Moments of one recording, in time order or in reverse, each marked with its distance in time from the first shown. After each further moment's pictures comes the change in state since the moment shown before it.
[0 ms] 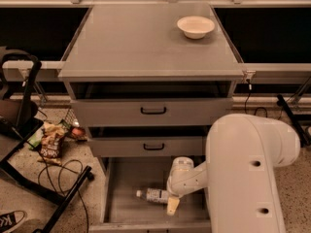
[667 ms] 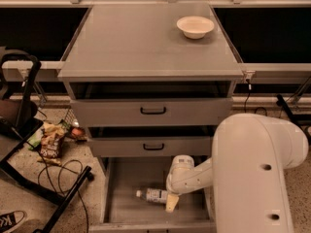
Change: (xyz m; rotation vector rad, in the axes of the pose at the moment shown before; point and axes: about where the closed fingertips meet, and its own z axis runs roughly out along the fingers) arm -0.005 -0.006 -0.013 0.023 -0.018 0.010
